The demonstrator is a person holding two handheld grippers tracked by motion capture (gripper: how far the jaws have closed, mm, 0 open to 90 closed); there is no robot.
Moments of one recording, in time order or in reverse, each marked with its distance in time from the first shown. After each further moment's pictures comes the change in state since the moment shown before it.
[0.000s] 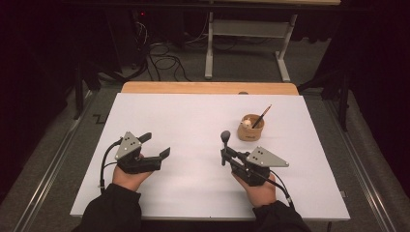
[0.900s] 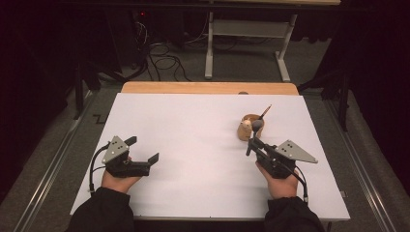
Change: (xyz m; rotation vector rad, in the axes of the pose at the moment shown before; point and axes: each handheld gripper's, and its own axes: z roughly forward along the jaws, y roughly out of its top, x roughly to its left) left arm 0.018 -0.016 -0.018 0.003 0.014 -0.029; right arm -0.052 -0.001 -0.038 -0.036 -0.187 0.070
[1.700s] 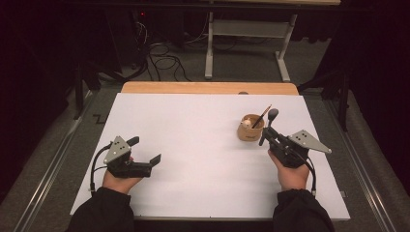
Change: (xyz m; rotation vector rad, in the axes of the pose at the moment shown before) left arm -0.004 0.002 0.001 0.006 -0.023 0.011; right arm -0.034 0.015 -0.001 -0.009 -0.102 0.038
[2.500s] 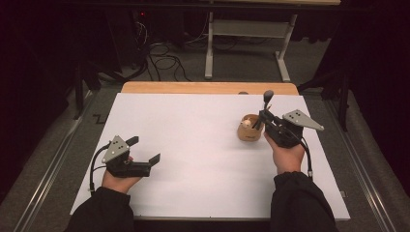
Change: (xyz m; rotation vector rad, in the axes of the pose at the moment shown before) left arm 0.002 0.000 -0.001 -0.009 -0.008 -0.010; right arm -0.006 0.035 0.038 0.022 -0.040 -0.013
